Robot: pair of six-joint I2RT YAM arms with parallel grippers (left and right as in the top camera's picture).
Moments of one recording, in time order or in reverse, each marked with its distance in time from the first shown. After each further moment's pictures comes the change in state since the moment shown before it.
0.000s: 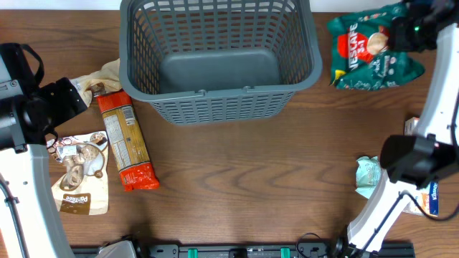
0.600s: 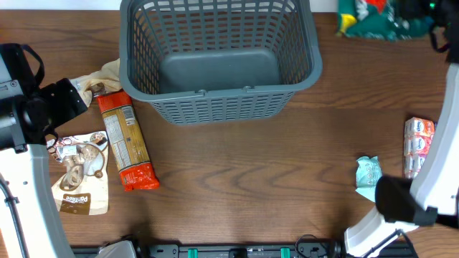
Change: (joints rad) left arm 0.000 0.000 0.000 -0.008 0.000 0.000; right arm 0.200 -0.338 -0.009 0.329 0.018 0.003
